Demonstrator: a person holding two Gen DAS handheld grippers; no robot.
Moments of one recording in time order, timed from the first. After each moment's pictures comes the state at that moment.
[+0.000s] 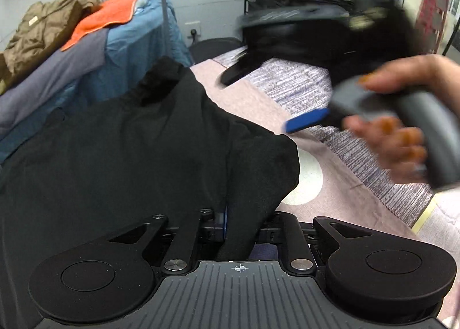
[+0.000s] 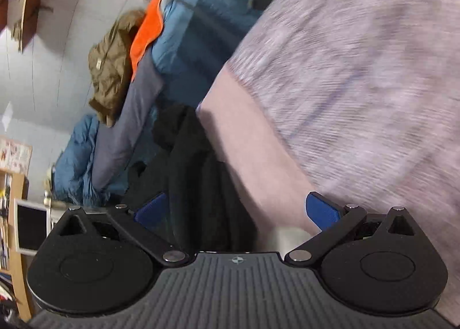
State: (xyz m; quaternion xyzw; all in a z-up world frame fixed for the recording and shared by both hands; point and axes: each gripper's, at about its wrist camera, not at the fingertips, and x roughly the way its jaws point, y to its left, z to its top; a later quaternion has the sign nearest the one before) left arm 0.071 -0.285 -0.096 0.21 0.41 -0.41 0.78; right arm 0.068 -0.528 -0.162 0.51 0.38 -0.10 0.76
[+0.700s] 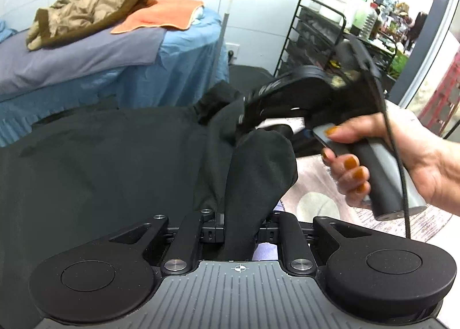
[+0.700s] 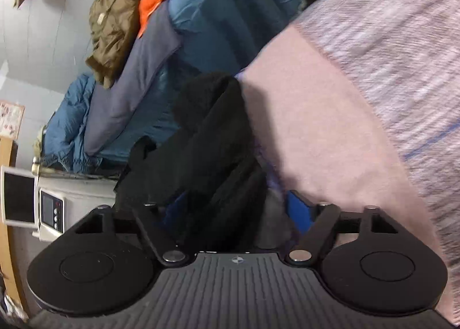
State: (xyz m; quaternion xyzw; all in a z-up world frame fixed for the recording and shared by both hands) left arm 0.103 -0.219 -0.056 0.08 0.42 -0.37 0.82; right arm 0.154 -0.487 -0.152 0.49 0.43 -0.04 0.76
